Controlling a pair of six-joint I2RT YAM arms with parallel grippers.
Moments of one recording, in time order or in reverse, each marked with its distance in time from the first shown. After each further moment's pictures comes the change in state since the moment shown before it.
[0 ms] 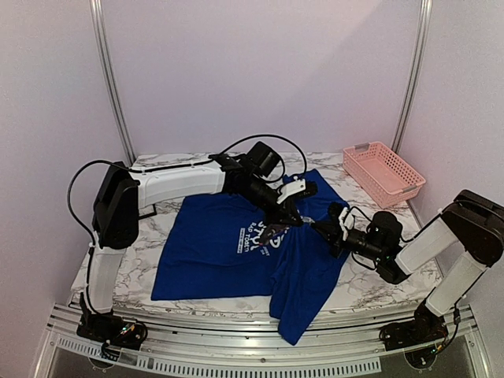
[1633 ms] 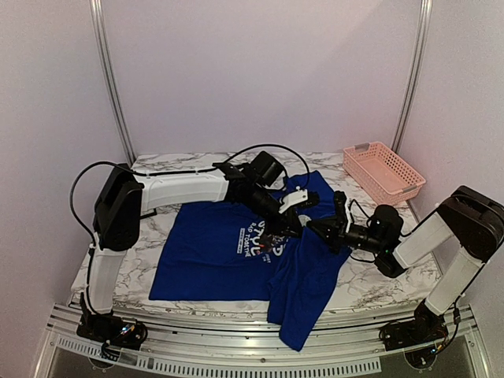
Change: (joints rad) left arm -0.018 0.003 -0.064 0.047 -0.020 -0.016; right arm -0.043 0.039 0.053 0.056 -0.264 0.336
